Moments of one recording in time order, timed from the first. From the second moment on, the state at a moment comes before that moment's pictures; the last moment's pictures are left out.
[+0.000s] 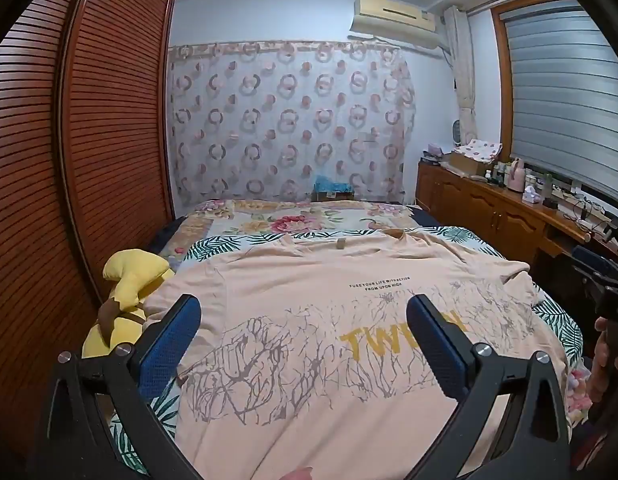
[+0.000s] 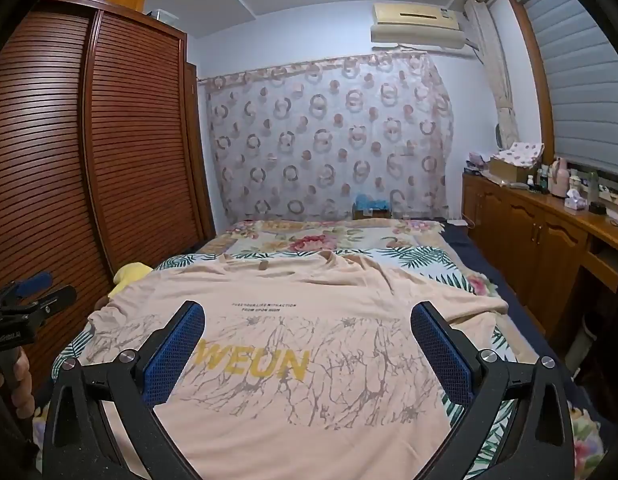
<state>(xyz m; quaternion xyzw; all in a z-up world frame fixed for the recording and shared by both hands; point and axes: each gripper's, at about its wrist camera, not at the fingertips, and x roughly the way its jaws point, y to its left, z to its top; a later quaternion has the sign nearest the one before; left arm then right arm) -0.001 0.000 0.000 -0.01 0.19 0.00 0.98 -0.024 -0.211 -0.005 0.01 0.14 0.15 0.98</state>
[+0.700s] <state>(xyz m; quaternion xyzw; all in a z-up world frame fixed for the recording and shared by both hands) -0.001 0.003 0.002 -0.02 0.19 0.00 0.98 -0.023 -0.208 -0.005 0.01 0.14 0.16 0.98</state>
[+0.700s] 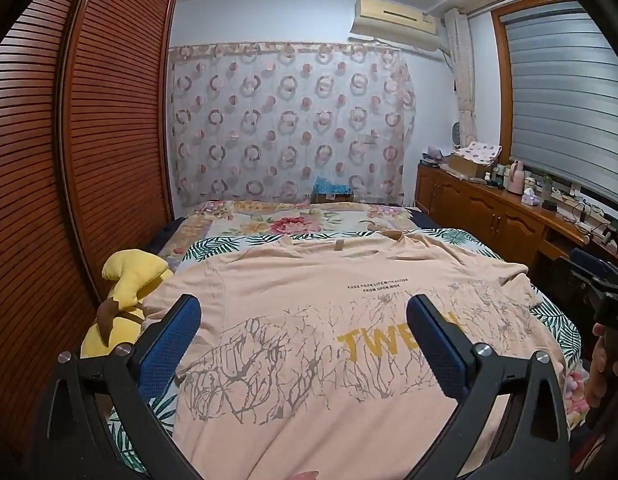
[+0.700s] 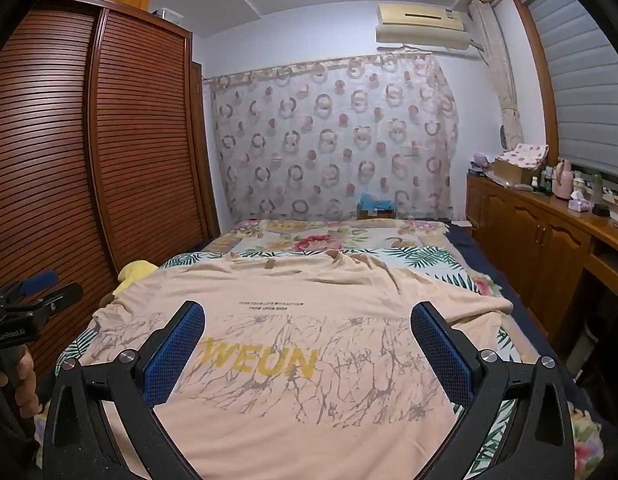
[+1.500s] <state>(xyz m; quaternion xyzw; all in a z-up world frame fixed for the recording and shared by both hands) -0.002 0.001 0.002 -0.02 0.19 0.00 0.98 -0.022 -0.208 -0.005 0.01 0.14 0.16 0.98</state>
